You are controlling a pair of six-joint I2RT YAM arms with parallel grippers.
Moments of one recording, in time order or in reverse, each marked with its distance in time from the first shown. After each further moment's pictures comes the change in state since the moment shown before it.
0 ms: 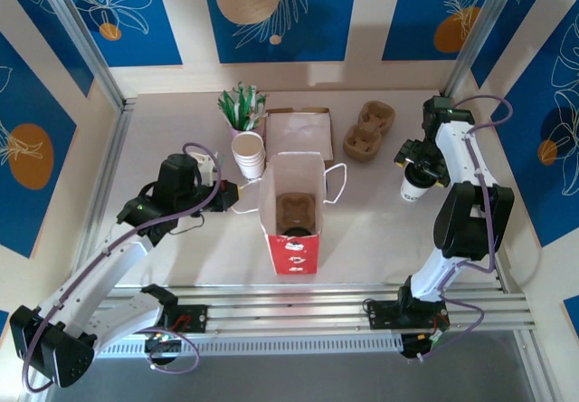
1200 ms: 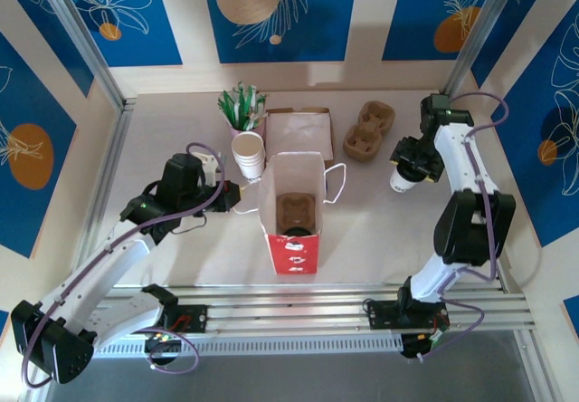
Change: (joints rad) left arm -0.026 0.021 0.010 -0.010 -0.034 0.000; right arm 0.048 -0.081 -0.018 0.023 -0.099 -0.051
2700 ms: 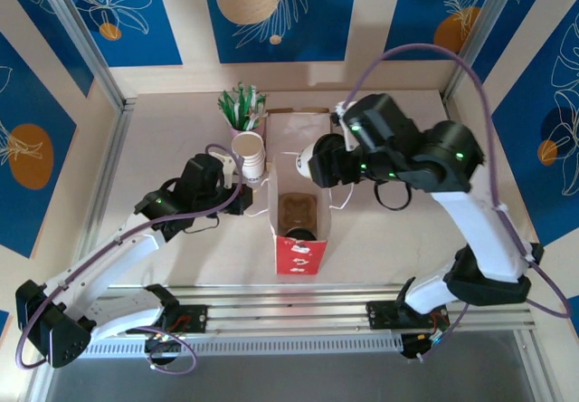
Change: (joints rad) left arm -0.148 0.077 0.063 -0.024 -0.124 -0.002; right arm 1.019 -0.166 0.705 -0.428 0.200 0.033
